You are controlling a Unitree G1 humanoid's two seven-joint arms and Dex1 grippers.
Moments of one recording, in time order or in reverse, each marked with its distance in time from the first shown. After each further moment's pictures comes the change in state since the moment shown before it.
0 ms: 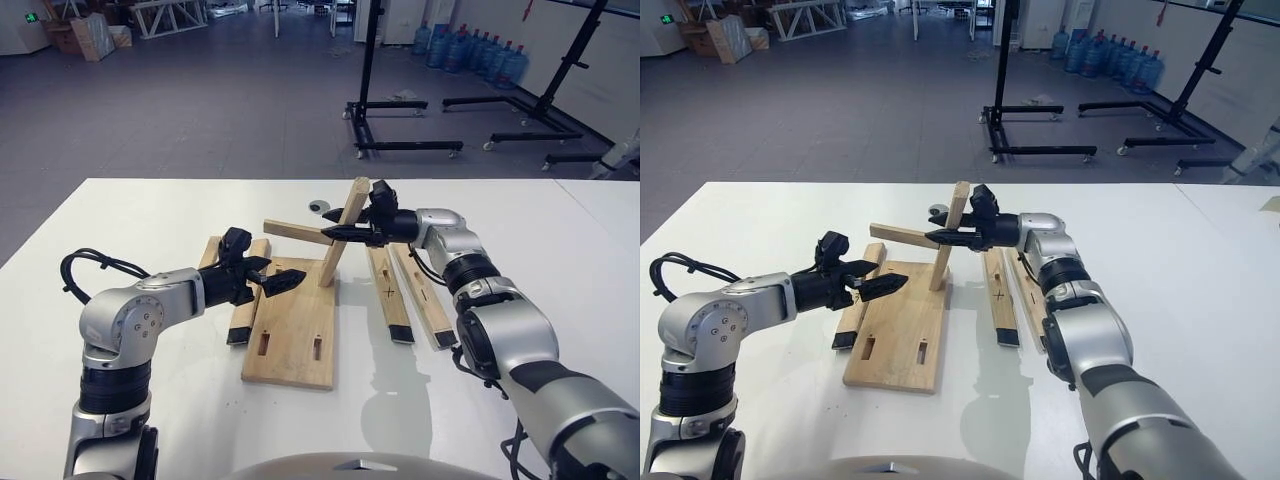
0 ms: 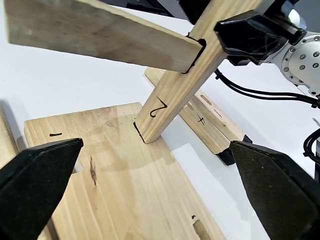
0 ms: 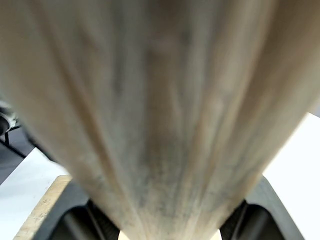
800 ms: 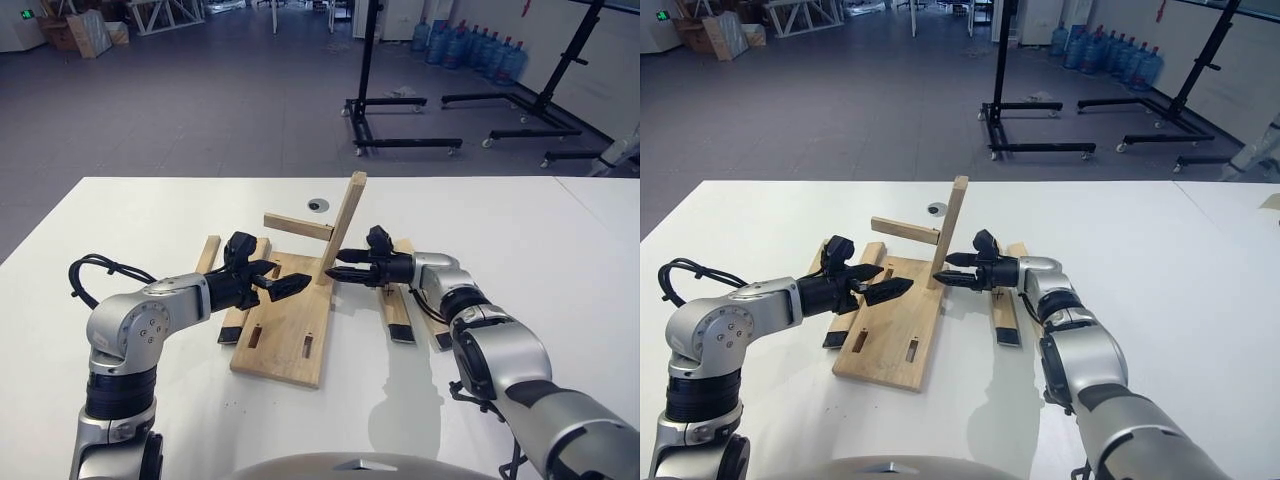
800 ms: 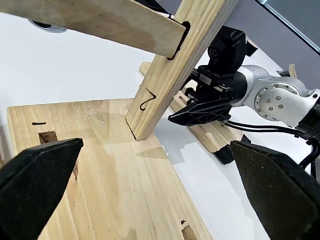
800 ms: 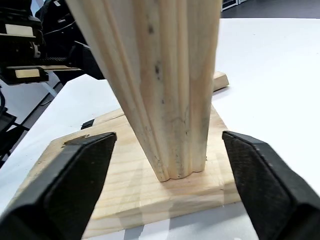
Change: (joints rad) left arm 0.026 -0.023 -0.014 -0.016 0.001 -0.014 0.009; right arm 0.115 0.029 -0.058 0.111 -0.108 -0.018 -0.052
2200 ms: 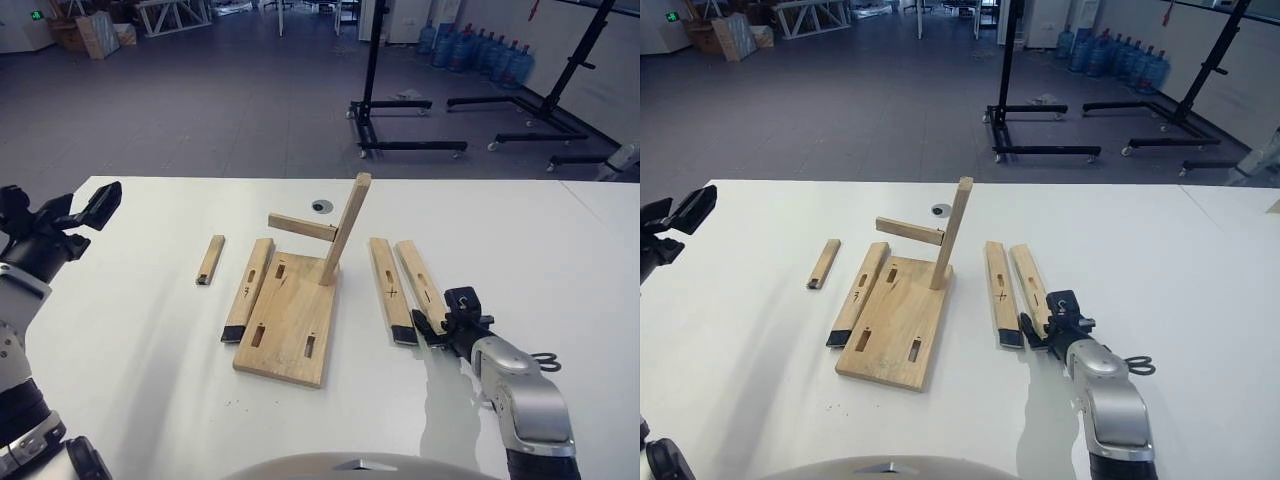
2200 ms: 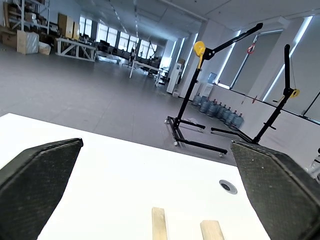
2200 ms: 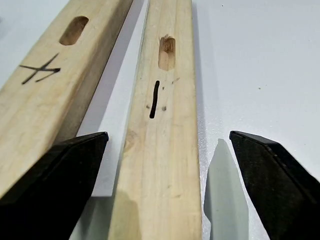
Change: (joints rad) left arm 0.075 0.208 0.602 0.218 -0.038 -0.476 0.074; right arm 0.969 0.019 -0.140 -1.634 -0.203 0.876 -1.116
